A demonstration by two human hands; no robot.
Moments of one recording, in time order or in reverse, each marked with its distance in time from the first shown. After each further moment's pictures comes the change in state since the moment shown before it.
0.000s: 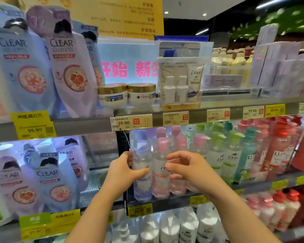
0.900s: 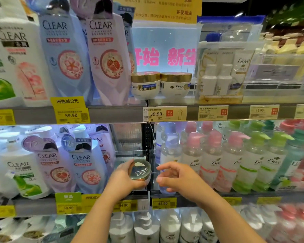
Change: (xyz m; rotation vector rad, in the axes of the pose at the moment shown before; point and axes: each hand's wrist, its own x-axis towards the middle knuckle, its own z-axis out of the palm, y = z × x) left_hand -0.027 -0.083 -0.040 0.201 0.014 -0.135; right_hand 0.022 0.035 0.081 -0.176 -0.312 0.094
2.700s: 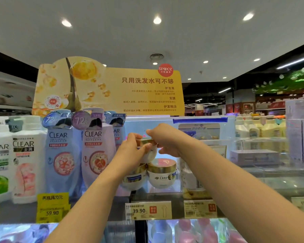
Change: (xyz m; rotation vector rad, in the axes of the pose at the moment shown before) left_hand 0.120 0.285 -0.141 -0.014 0.313 0.259; right_hand 0.065 -0.305 -0.105 -0.595 0.220 -0.211
